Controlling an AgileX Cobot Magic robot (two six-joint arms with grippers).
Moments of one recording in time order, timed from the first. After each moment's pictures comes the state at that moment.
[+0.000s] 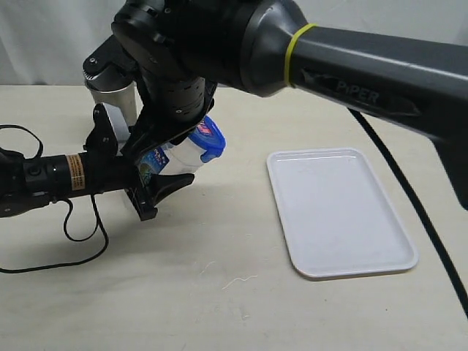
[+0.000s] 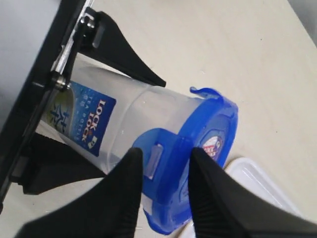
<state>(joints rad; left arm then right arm) 0.00 2.11 -0.84 1.04 -1.08 -0.16 0.87 2.09 -1.92 -0.45 1.11 0.13</state>
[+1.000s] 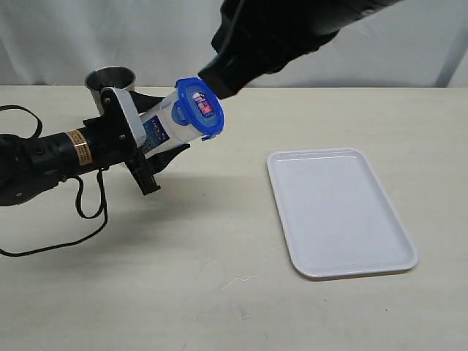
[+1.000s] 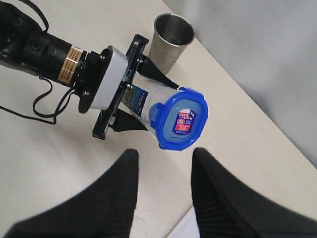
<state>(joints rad) -0.06 2.02 -0.85 0.76 -0.95 0.36 0.87 1.36 -1.44 -0.28 0.87 -0.02</state>
